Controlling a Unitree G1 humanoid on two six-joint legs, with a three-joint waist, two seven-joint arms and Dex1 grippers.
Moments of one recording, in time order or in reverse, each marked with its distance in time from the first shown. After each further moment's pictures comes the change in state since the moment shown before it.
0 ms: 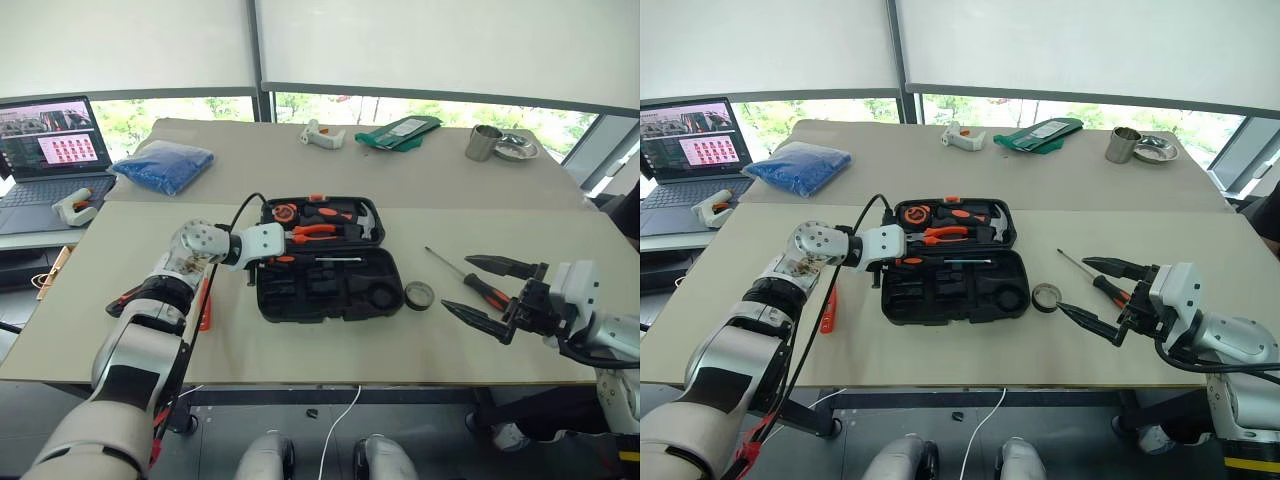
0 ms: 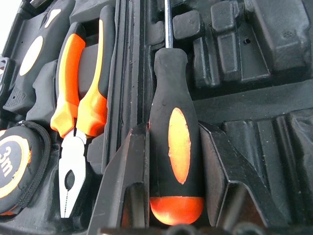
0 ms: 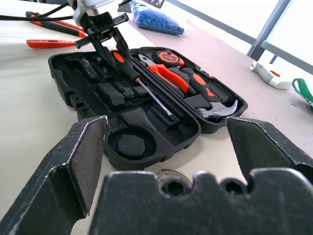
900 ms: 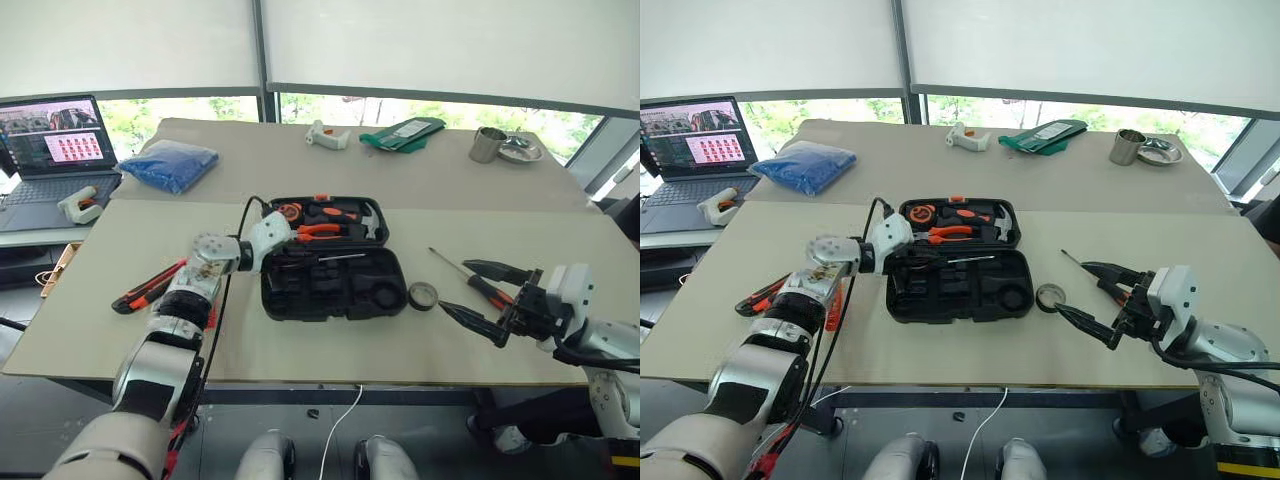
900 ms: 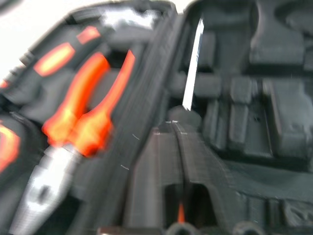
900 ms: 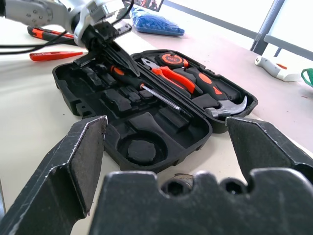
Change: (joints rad) left arm 0.098 -0.115 0.106 -0.137 -0.174 0.276 0.083; right arm 0.020 0.038 -0.001 -0.011 0.024 0.057 -0.023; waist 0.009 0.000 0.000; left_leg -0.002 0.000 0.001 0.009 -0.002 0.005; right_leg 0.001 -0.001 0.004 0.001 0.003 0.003
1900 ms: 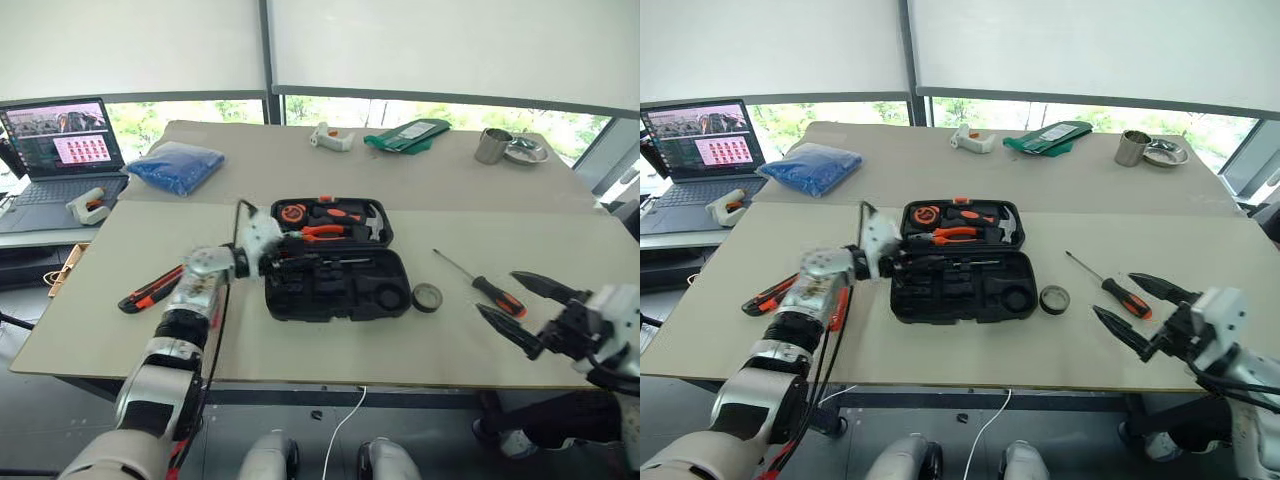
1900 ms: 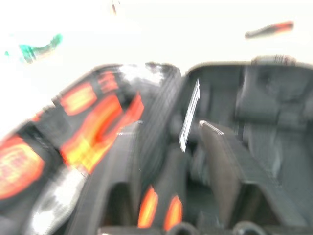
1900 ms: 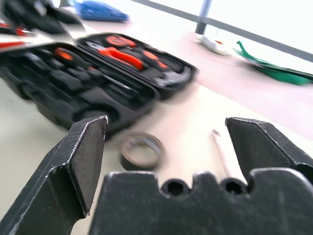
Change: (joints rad) left arm 0.175 0.052 0.184 -0.305 -0.338 -0.032 -0.187; right arm 0.236 0.027 -0.257 0.026 -0.013 -0.084 -0.075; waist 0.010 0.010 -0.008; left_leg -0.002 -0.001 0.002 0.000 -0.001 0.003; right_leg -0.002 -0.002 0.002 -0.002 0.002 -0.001
